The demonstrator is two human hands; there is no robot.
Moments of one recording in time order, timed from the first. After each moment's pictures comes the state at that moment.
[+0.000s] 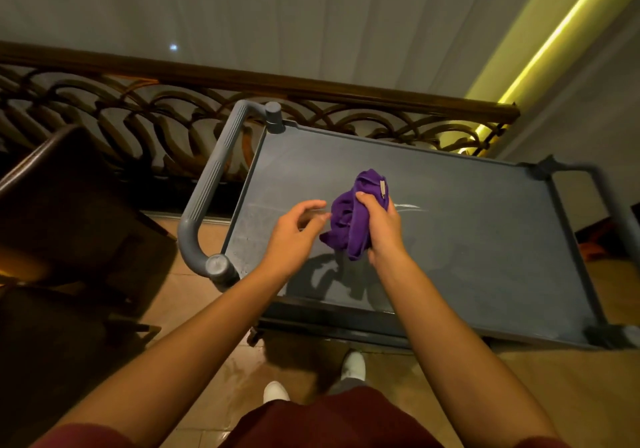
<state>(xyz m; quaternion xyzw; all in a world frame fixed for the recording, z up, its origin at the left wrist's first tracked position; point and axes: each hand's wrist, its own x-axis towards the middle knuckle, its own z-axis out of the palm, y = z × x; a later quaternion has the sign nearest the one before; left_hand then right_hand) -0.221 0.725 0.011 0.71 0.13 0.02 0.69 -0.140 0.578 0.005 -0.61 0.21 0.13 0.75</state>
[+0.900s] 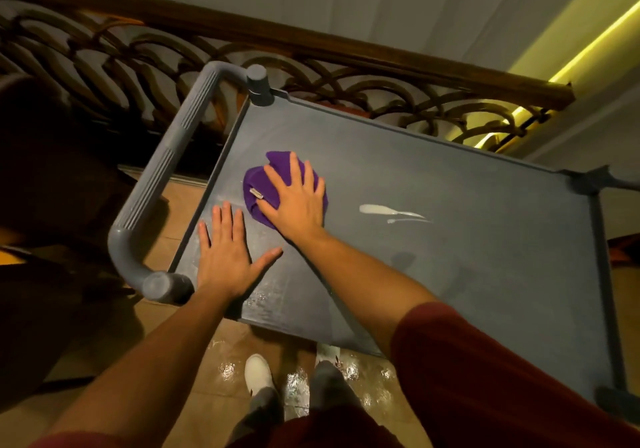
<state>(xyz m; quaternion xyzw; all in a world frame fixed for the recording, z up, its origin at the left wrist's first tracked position) -0.190 0.775 -0.150 0.97 0.21 -0.02 0.09 -0.044 0.674 -0.110 -0.95 -0.29 0.05 0.09</state>
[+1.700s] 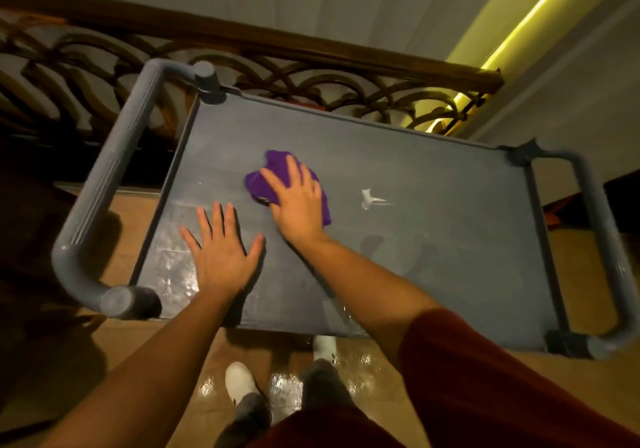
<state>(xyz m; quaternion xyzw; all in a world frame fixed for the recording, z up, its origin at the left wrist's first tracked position) -0.170 0.734 -0.138 0.97 0.20 -0.04 0.13 -0.047 0.613 -0.102 -0.97 -0.23 0.03 0.12</state>
